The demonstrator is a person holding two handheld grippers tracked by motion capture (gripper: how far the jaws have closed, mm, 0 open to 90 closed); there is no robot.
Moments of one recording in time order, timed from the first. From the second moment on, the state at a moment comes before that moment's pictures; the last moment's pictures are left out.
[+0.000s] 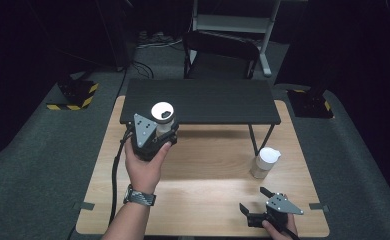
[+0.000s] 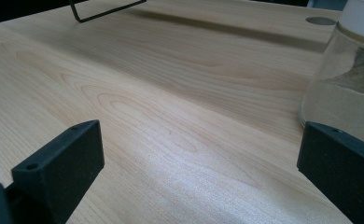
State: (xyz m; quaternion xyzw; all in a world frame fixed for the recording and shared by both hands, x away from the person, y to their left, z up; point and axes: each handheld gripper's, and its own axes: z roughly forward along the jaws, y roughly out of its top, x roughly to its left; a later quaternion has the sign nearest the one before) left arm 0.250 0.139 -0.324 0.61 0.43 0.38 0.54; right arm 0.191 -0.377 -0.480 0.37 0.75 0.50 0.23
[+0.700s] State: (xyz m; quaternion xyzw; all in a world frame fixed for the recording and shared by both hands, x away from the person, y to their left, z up) left arm 0.297 0.124 -0.323 0.59 0.45 0.40 0.54; right arm 0.190 -0.379 -0.481 0.37 0.75 0.50 0.23
